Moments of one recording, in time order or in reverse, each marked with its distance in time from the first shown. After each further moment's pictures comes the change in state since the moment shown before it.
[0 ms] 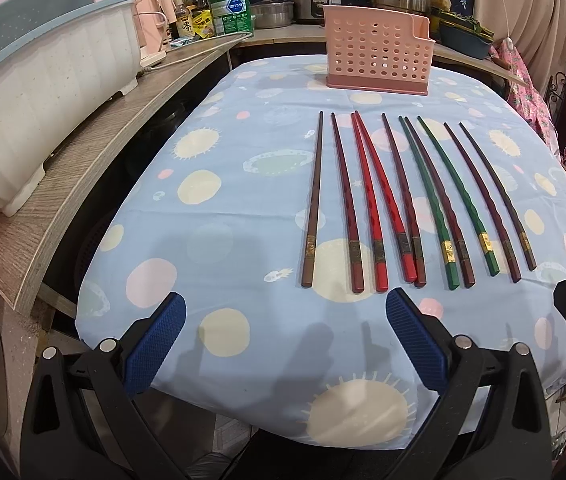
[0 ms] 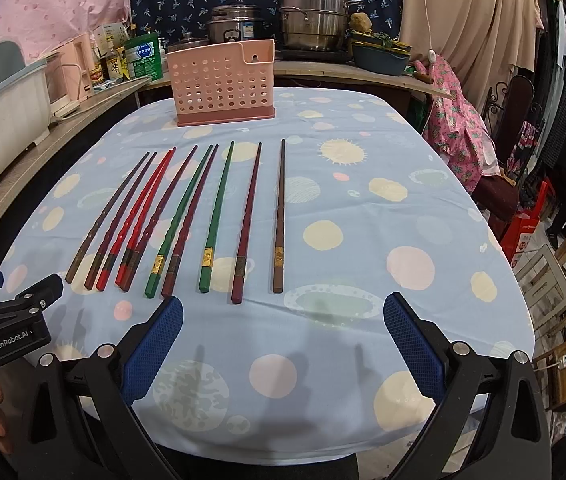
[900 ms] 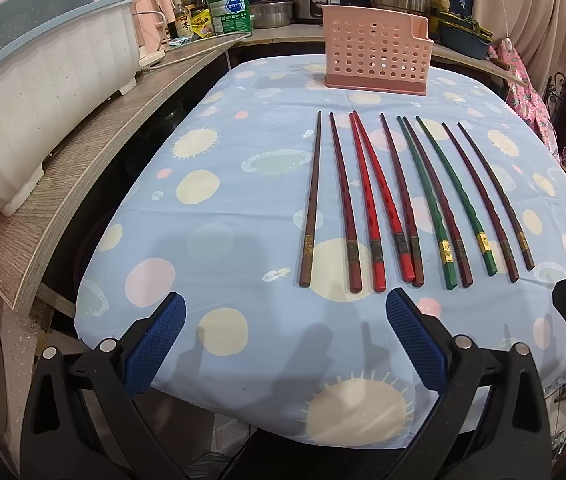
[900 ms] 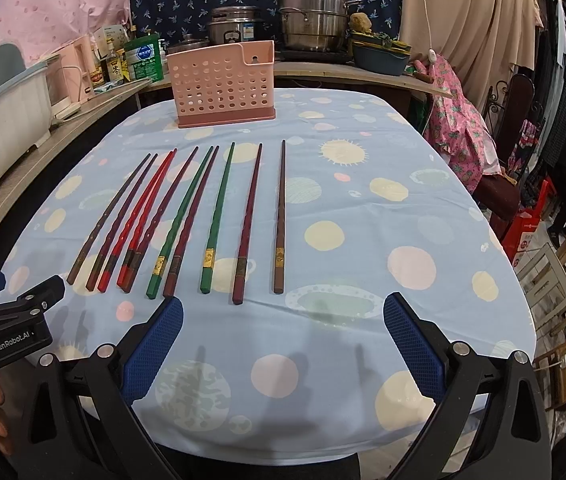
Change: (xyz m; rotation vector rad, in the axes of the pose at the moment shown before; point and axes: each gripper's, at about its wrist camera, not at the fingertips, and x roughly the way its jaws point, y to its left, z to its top) left arm 0.000 0.000 0.000 -0.001 0.001 -0.005; right arm -0.001 0.002 0.000 0.003 -0.001 0.002
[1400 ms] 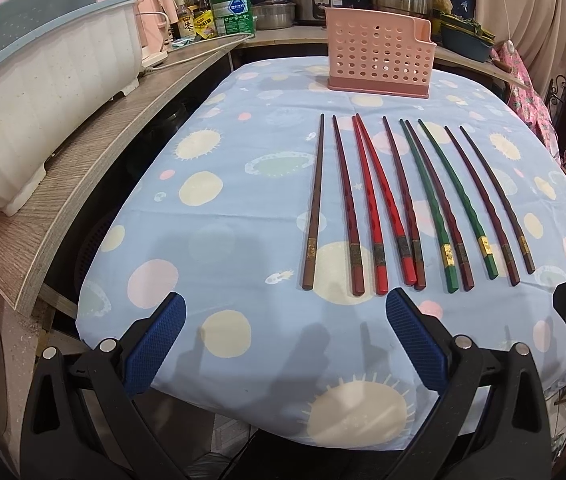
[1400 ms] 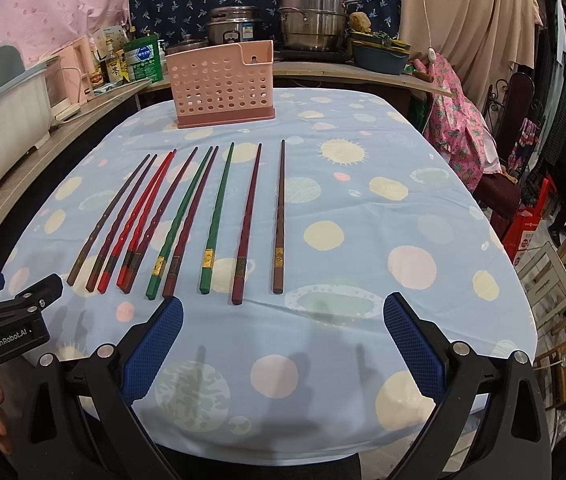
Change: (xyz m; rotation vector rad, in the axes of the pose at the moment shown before) left arm 0.000 0.003 0.002 -0.009 -0.005 0.002; right arm 0.002 -0.001 0.002 0.003 -0.008 0.010
